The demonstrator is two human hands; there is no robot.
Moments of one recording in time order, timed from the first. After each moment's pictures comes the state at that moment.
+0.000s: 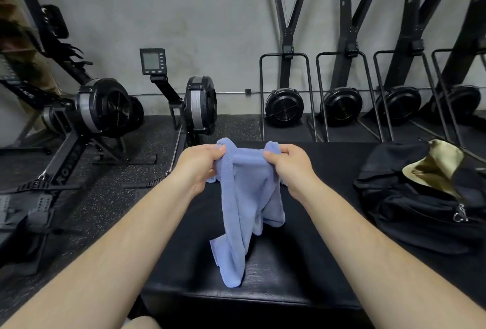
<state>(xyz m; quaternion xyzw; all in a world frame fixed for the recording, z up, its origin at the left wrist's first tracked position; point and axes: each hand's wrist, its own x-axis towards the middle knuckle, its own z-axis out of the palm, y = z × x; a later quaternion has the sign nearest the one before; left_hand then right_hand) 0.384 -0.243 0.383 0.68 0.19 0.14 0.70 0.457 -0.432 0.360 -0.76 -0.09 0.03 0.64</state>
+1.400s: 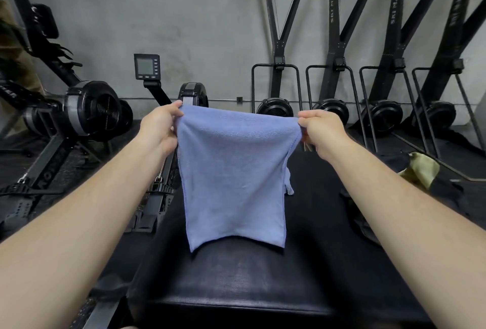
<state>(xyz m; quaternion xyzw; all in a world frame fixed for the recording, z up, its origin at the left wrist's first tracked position) 0.408 -0.183 0.456 0.48 0.17 0.24 0.83 0.500 -0.482 0.450 -0.73 -0.04 -0.07 0.68</state>
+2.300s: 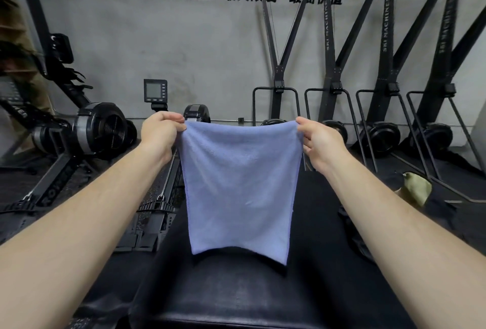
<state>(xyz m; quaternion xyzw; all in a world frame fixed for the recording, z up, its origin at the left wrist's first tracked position) 0.390 -0.178 0.479 0.62 0.16 0.36 0.67 0.472 -0.487 0.475 -0.60 -0.07 -0.02 0.80</state>
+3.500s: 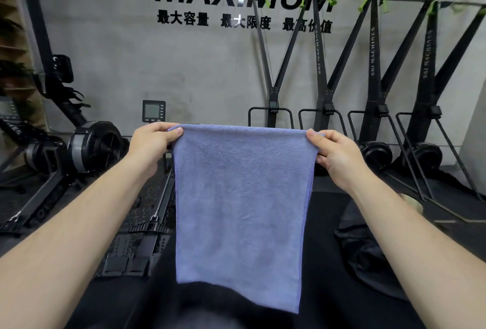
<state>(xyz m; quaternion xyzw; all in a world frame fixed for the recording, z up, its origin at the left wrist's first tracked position) 0.368 -0.174 0.509 0.70 0.07 0.37 0.61 0.454 -0.533 0.502 -0.63 -0.20 -0.06 0.75</state>
